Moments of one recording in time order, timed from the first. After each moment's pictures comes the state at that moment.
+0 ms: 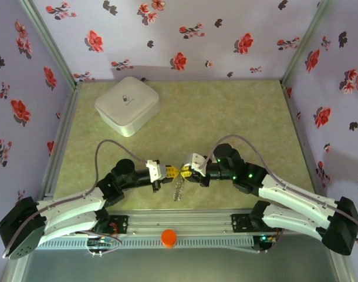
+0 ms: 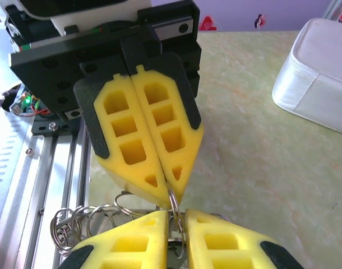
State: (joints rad) left arm -0.95 0.94 0.28 0.55 0.43 0.18; right arm 0.93 0.93 0.62 -0.17 -0.44 -0.31
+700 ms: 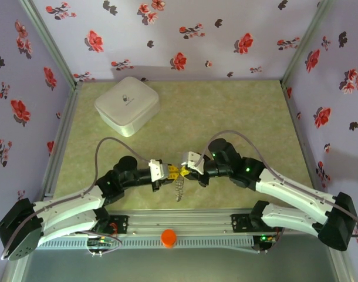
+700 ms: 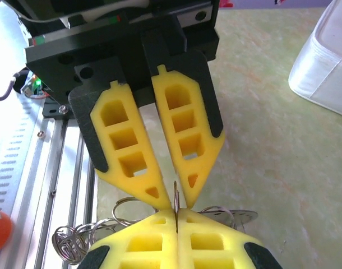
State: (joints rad) left arm -0.95 0.93 0.35 0.36 0.43 0.26; right arm 0.94 1.01 0.76 -0.36 -0.46 -0.38
